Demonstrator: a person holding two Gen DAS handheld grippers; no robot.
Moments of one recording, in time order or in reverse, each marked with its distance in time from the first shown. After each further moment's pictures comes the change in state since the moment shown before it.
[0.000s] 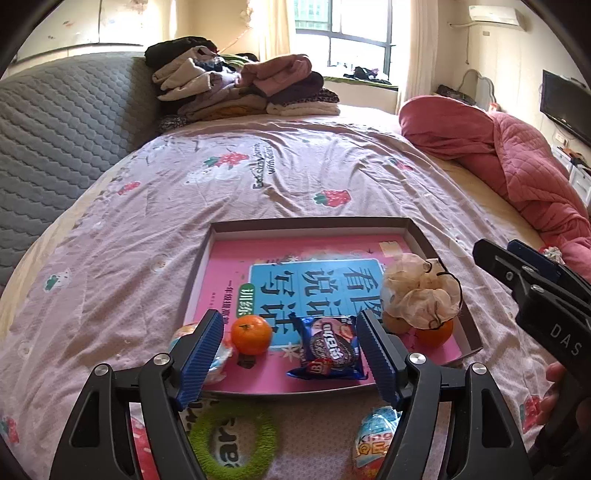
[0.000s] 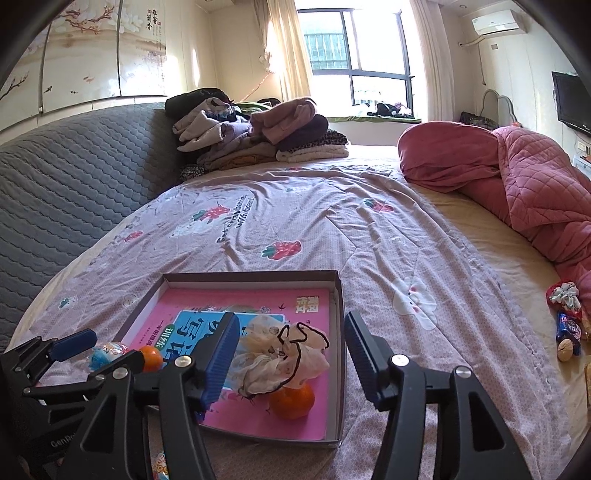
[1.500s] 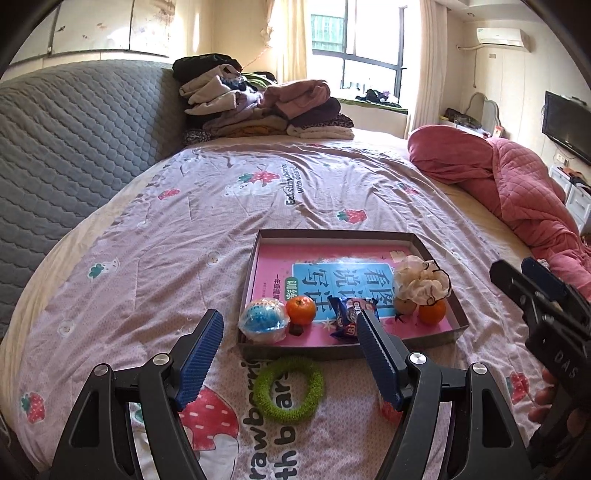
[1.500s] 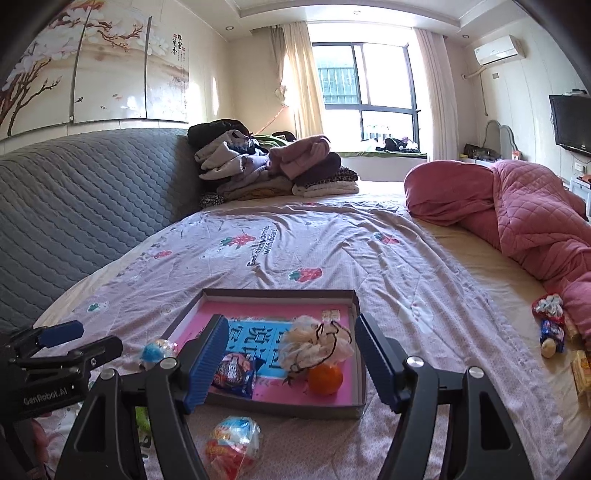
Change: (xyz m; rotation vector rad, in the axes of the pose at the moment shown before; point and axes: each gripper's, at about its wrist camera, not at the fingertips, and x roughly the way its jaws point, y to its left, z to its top) left arm -0.090 0.048 -0.031 -0.046 -0.077 0.018; right arm -0.084 0.042 -0.028 -0.037 -0.130 0.026
